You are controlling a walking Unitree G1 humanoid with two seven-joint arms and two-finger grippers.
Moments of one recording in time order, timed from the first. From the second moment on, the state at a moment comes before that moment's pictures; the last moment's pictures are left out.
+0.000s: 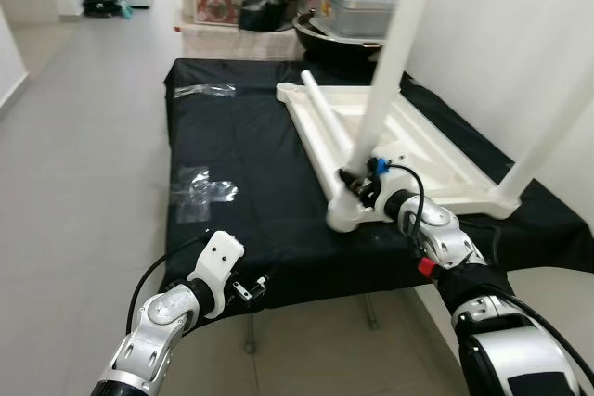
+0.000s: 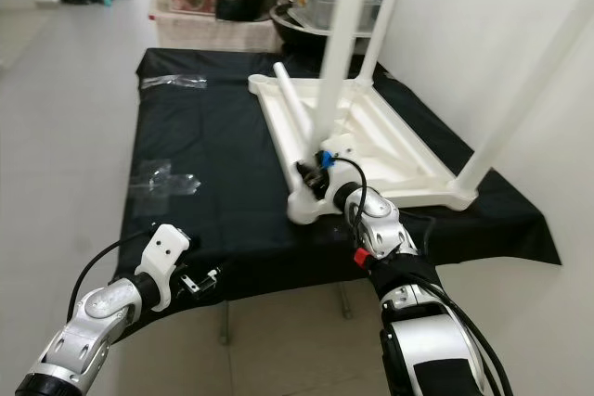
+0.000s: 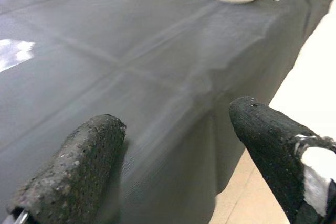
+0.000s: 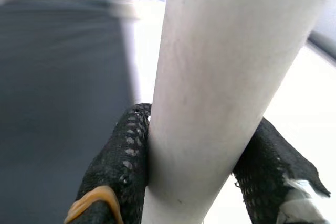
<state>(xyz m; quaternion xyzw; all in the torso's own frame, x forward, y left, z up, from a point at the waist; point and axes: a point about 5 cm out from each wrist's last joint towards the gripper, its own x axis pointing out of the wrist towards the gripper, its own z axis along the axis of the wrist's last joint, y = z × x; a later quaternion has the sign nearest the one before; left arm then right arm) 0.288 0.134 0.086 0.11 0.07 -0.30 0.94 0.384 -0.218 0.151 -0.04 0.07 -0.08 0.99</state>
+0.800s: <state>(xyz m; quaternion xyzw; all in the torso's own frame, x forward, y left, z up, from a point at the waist) 0.287 0.133 0.085 0.11 0.07 -0.31 0.94 0.374 -0.250 0.183 -0.06 -0.04 -0.21 0.97</state>
